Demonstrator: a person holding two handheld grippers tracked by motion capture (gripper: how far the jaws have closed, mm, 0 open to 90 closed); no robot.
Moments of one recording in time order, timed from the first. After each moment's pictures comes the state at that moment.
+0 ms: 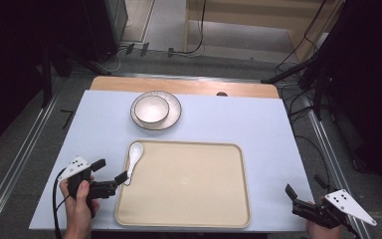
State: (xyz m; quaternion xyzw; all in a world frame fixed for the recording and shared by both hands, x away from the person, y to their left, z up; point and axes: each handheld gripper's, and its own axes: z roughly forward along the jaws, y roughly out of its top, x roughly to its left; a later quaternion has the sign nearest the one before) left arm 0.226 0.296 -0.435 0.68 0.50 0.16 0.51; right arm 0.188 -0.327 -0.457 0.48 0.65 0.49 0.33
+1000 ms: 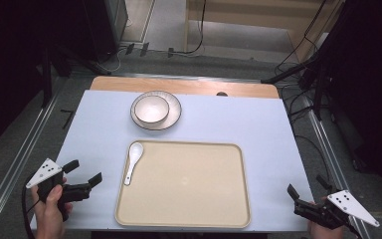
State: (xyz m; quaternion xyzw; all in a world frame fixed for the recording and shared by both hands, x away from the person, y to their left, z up) left arm 0.212 0.353 -0.433 0.69 0.50 0.20 0.48; right arm 0.186 -0.331 -0.456 0.48 0.64 0.49 0.34
